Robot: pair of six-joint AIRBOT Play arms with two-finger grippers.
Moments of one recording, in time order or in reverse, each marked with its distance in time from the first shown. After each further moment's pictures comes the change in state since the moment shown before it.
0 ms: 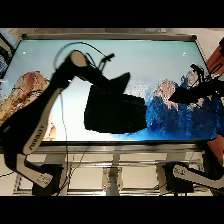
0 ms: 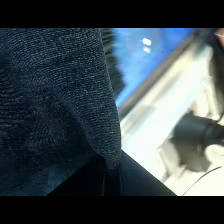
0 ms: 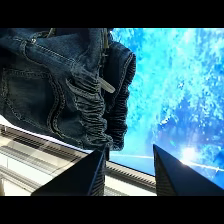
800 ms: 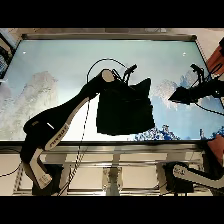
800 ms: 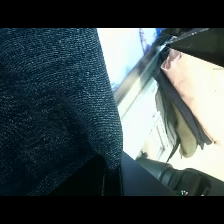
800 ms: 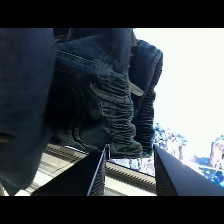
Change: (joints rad) left arm -0.175 -0.160 0.024 -0.209 0.282 0.021; right arm 0.000 0.000 0.000 -0.001 -0.003 0.000
